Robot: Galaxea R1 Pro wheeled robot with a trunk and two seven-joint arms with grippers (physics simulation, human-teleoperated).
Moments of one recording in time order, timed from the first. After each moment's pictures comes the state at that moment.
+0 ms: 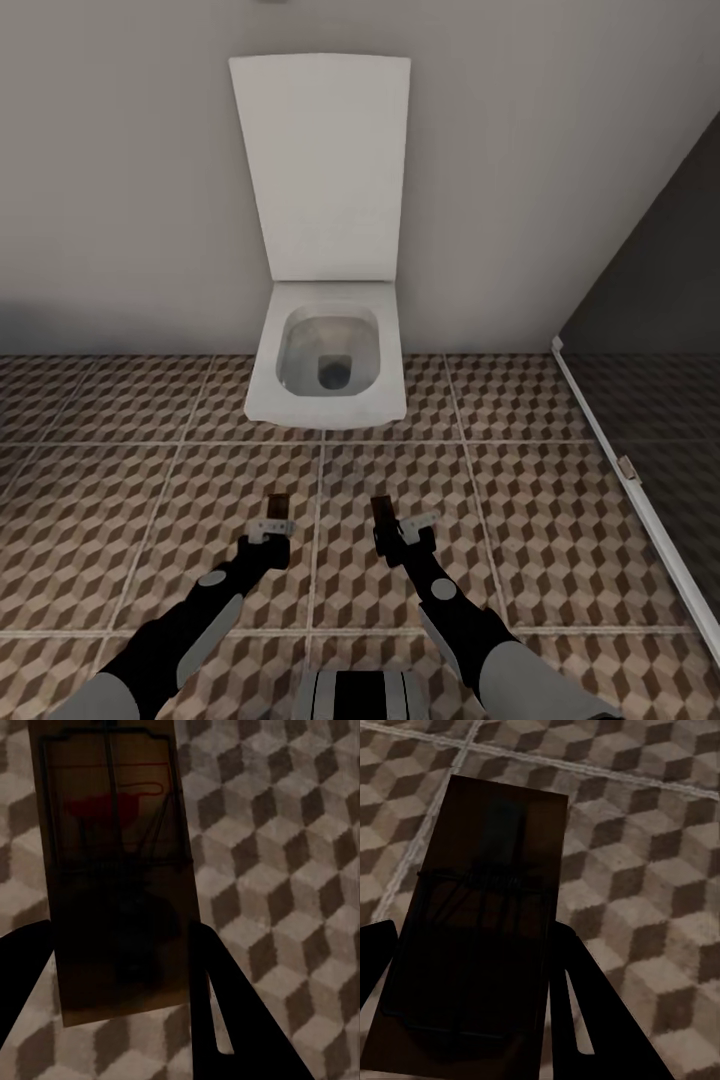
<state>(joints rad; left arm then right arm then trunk) -0.52 0.16 -0.56 -0.85 0.54 0.10 0.08 -0.65 0.17 0.24 -0.36 0.10 -0.28 -0.07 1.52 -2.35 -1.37</state>
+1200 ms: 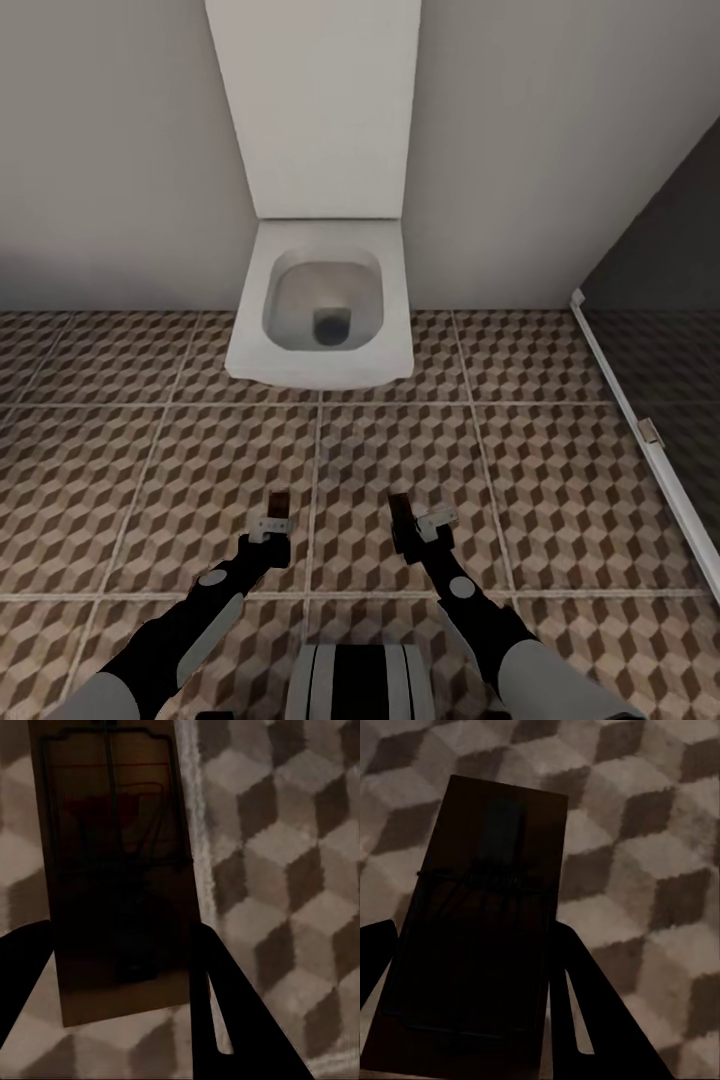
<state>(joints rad) -0.52 0.16 -0.56 -0.85 0.54 0.10 0.08 -0.65 0.11 0.24 -0.37 0.10 -0.28 -0.07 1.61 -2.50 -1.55</state>
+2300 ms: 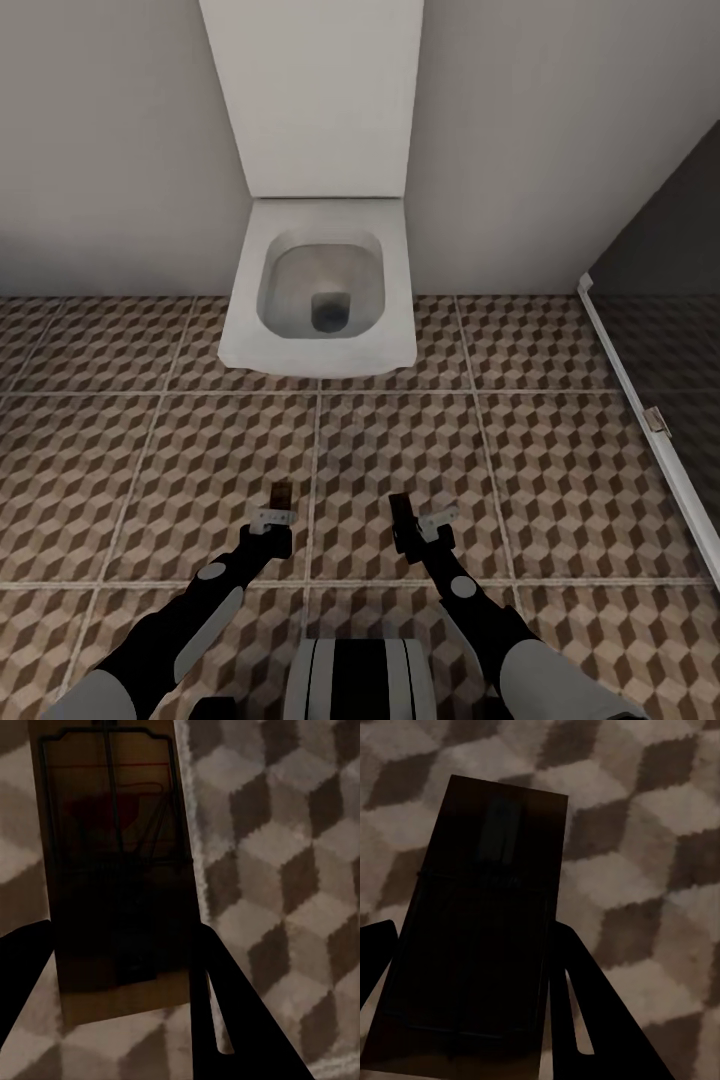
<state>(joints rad) -0.52 0.17 -0.56 -0.91 0.54 0.10 0.08 -0.65 0.10 0.24 -0.38 0.10 -0.29 -0.06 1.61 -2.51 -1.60</state>
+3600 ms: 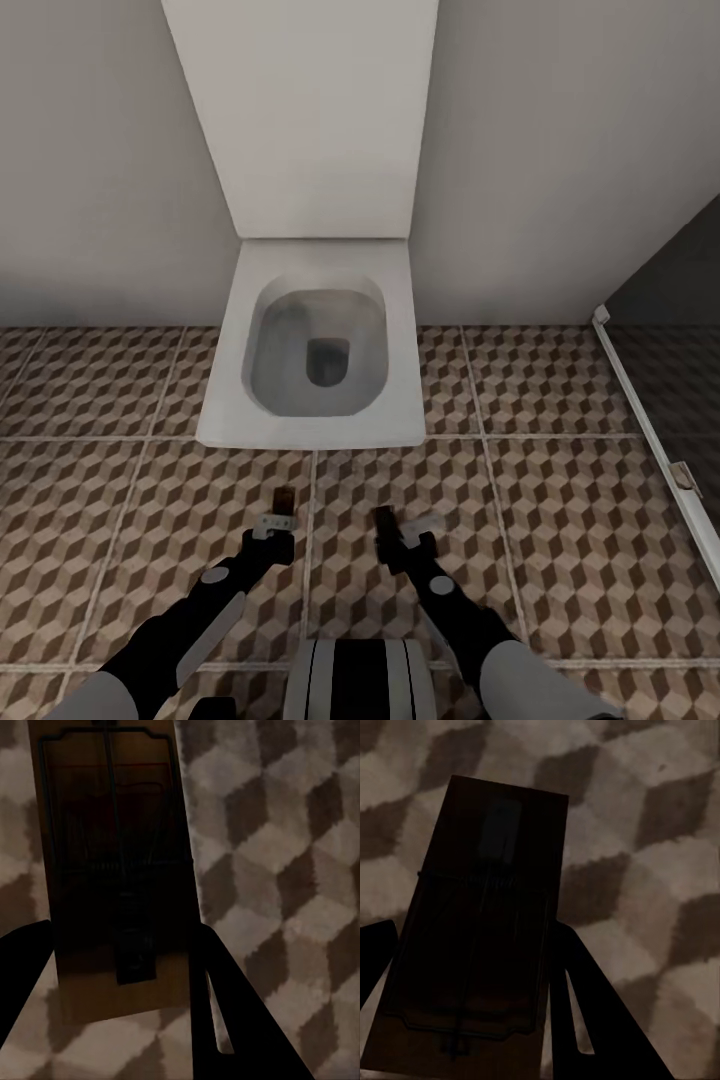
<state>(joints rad) -0.52 0.17 -0.58 -0.89 0.54 0.10 0.08 -0.65 0.16 0.24 -0.37 0.10 -0.16 -0.06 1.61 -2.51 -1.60</state>
